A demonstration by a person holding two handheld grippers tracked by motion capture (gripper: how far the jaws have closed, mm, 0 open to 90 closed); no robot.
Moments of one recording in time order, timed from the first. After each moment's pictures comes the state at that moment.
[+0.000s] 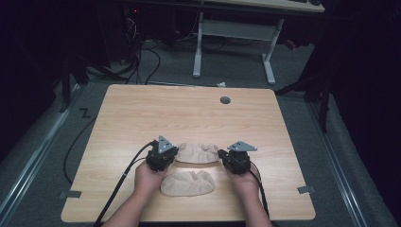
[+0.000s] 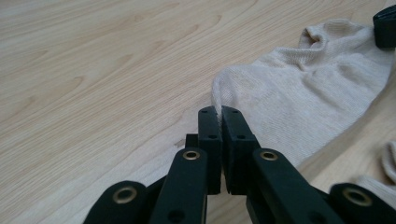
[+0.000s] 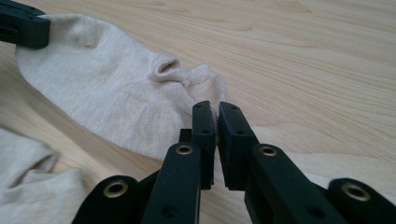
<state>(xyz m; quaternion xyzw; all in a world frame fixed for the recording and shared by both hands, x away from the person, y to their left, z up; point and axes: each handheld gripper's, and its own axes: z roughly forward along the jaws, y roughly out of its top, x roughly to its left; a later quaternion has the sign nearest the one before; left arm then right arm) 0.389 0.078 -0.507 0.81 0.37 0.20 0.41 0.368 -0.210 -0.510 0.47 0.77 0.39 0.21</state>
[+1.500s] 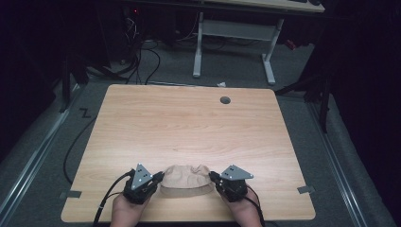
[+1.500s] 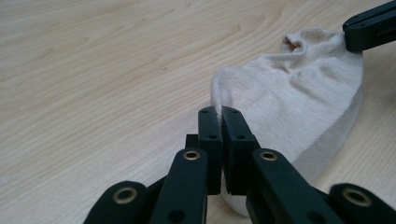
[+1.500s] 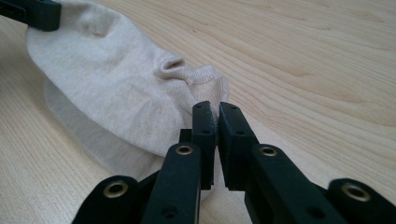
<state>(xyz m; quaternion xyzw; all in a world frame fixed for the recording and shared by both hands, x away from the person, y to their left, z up) 0.295 0.126 -0.504 0.80 0.35 0.18 0.44 0.289 -0.182 -0.502 0.39 0.80 0.40 0.20</state>
